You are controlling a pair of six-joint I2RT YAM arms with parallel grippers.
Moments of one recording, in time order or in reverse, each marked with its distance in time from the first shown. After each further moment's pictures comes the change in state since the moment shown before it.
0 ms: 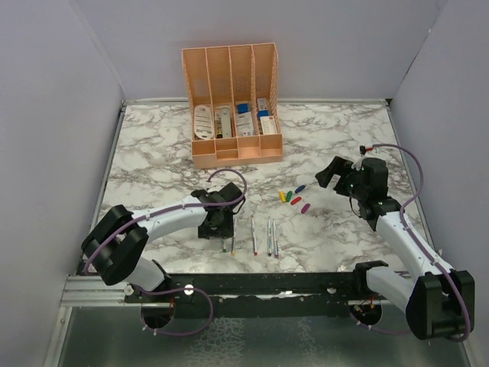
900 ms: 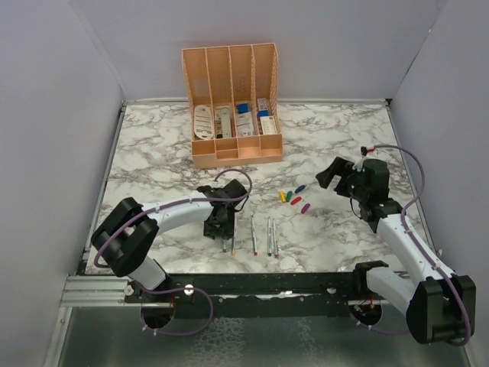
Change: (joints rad) left arm 0.014 0.091 0.053 -0.011 0.059 0.090; right arm 0.000 -0.029 -0.006 -0.011 0.002 0.010
